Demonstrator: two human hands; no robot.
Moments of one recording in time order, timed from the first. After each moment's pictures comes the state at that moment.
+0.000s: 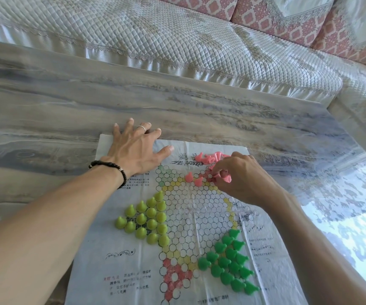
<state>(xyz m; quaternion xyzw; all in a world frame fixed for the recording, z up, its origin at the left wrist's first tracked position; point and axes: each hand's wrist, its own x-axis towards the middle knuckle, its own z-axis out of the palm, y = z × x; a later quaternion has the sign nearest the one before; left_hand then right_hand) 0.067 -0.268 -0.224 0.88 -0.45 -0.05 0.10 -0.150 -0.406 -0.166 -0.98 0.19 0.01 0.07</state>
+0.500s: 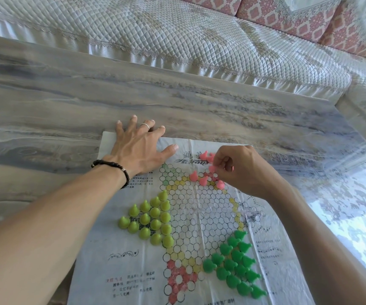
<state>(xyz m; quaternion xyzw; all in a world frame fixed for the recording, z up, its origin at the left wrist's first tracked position) 0.068 -0.268 -0.227 0.88 -0.46 -0.04 0.10 -0.133 -0.404 -0.160 -0.96 0.19 -0.03 0.17</state>
